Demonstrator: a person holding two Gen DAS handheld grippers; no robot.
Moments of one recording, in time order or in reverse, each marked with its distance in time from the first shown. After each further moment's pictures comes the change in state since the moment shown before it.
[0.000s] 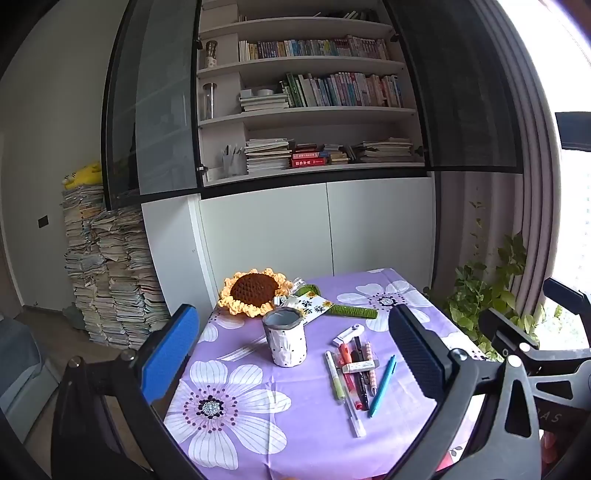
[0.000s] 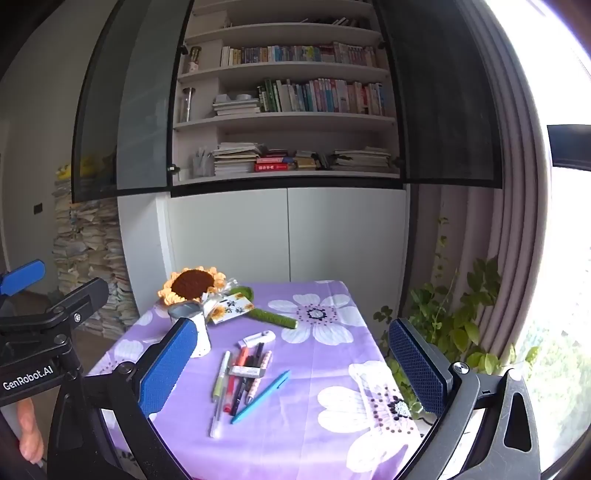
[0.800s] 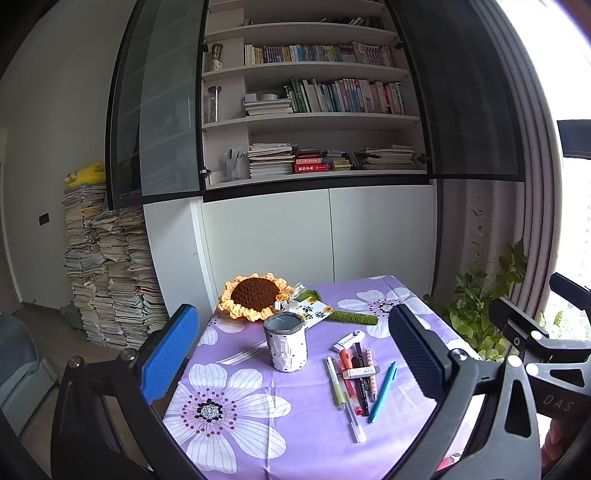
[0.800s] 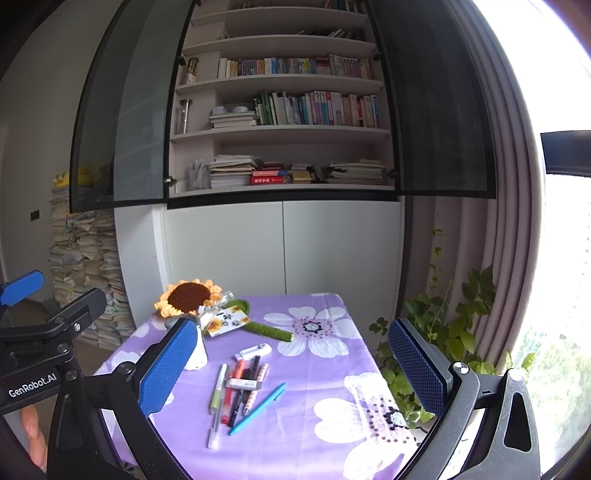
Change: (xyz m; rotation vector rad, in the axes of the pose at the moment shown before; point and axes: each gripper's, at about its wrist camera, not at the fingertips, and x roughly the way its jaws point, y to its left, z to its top) left arm 0.000 0.005 0.000 -0.019 -0.020 -0.021; right arm -0.009 0.004 0.005 -0.015 -0.061 -0.025
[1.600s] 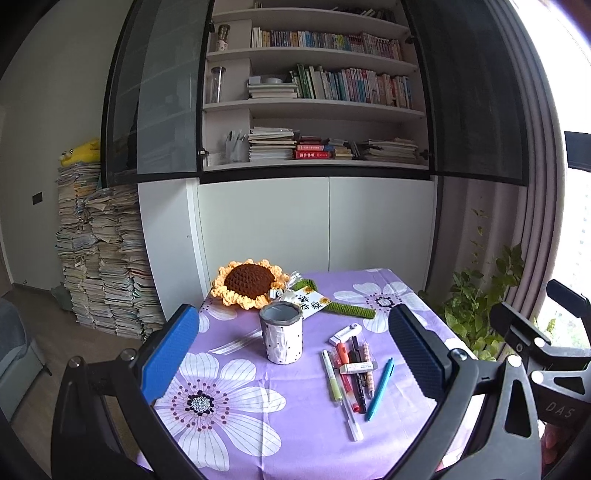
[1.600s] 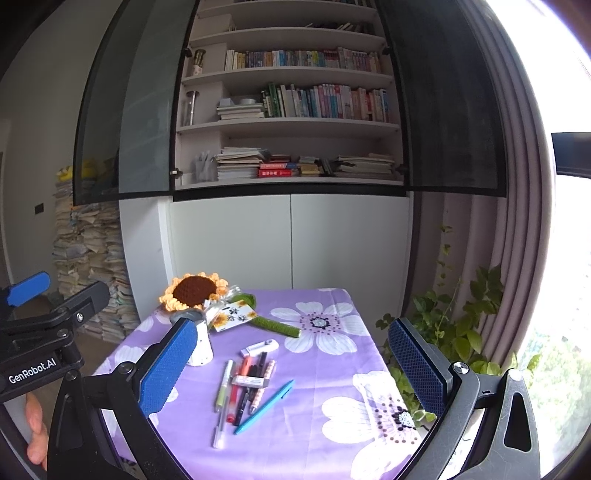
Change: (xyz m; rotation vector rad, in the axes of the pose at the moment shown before) left arm 0.023 0.014 -0.005 -0.049 0.060 -0.032; right arm 0.011 0.007 0.001 -0.004 0.031 0.023
